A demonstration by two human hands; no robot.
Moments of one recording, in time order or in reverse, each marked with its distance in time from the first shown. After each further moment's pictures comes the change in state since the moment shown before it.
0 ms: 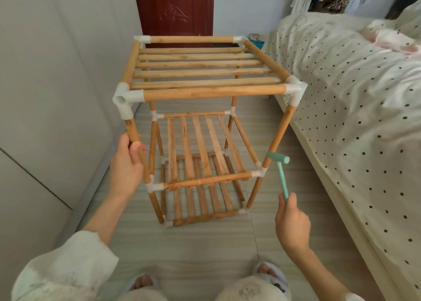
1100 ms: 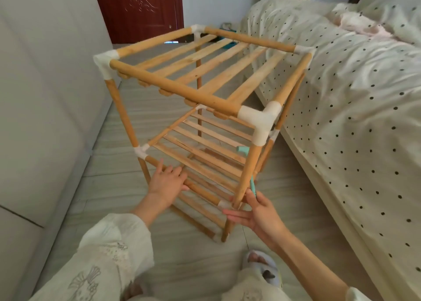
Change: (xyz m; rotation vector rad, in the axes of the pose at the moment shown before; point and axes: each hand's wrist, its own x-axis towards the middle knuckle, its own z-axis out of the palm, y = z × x) left_hand -0.012 -0.028 0.116 1.251 -0.887 0.497; right_hand -0.015 -0.033 -0.020 1.373 -0.507 0.428
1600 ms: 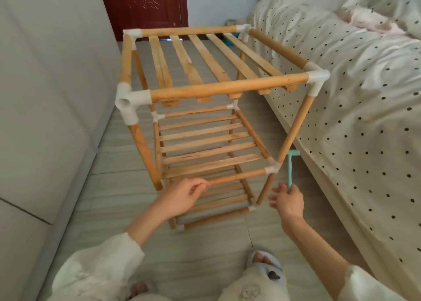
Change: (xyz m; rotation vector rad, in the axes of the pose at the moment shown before) left_hand -0.033 0.015 -0.014 -0.989 0.121 0.112; right_hand 0.052 -0.006 -0.044 -0.397 0.634 -0.158
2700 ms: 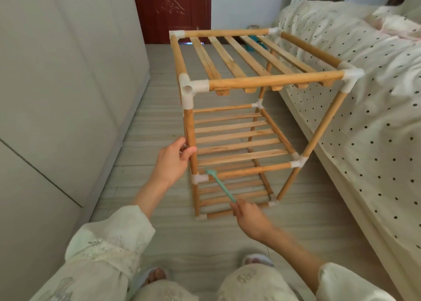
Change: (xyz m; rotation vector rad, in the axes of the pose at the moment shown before) left_hand -0.016 -0.014 -0.066 -0.189 0.548 -0.179; right_hand -0.085 0.006 0.060 -0.798 -0.666 -0.594
